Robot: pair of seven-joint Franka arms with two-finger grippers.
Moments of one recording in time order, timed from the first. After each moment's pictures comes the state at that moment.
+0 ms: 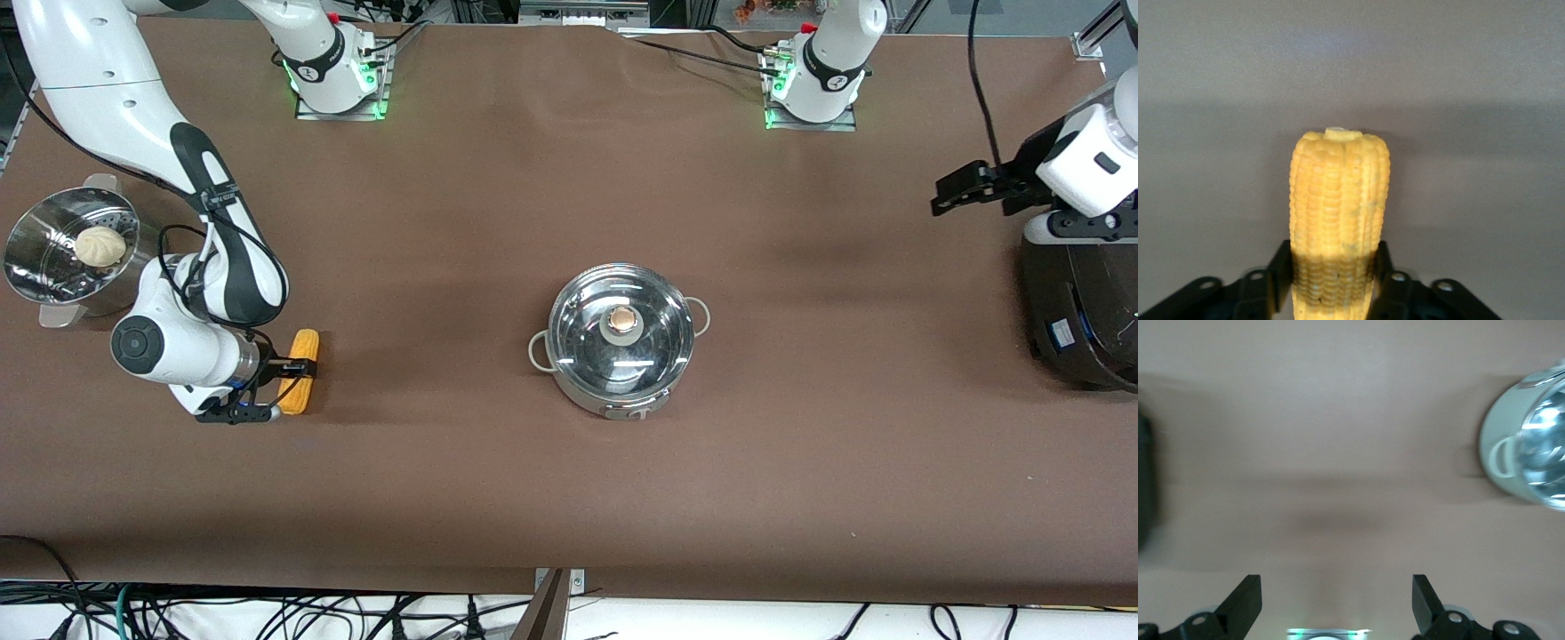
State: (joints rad) left arm 0.09 -0.01 -0.12 -1.69 -0.10 1.54 -0.10; right arm -0.07 0.69 0.12 -1.67 -0.01 2.24 0.02
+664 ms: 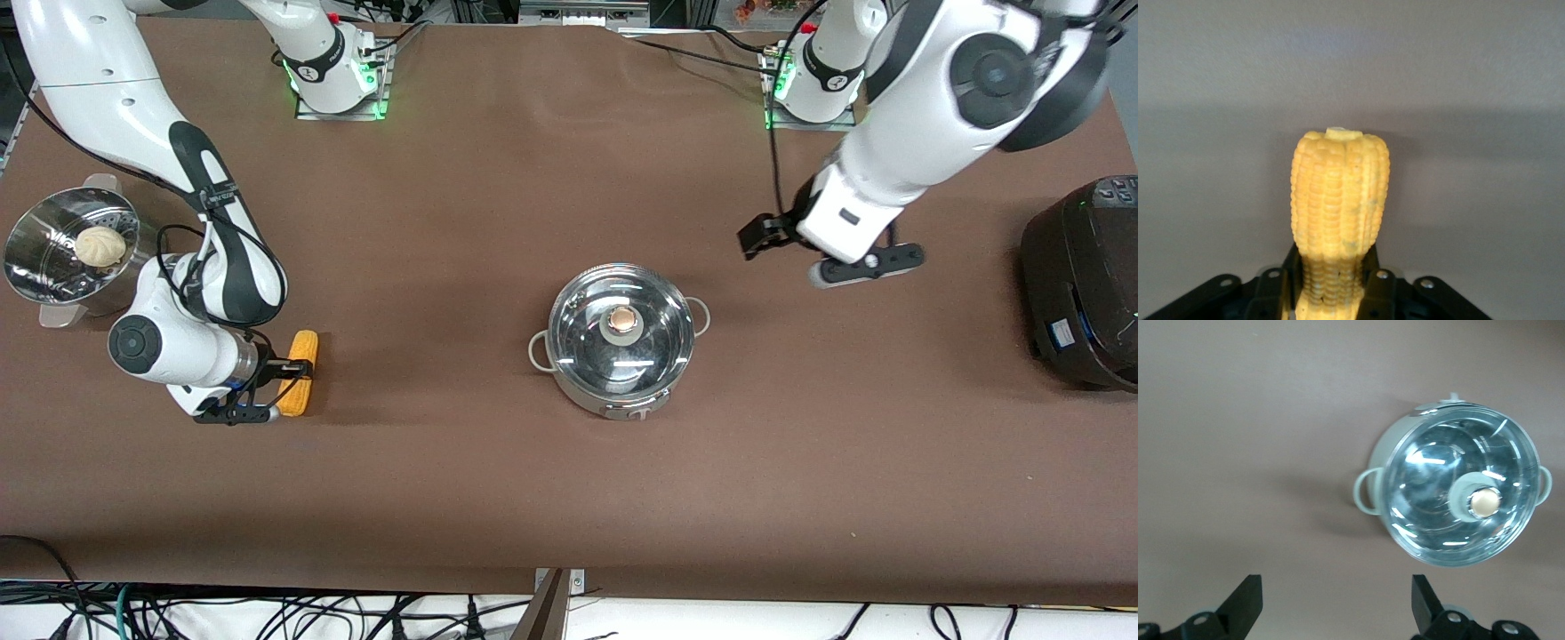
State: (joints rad) left arm -0.08 0.16 -0.33 -1.68 -0.10 1.81 -0.65; right arm -0.07 0.69 0.12 -1.66 -0.01 2.25 0.01
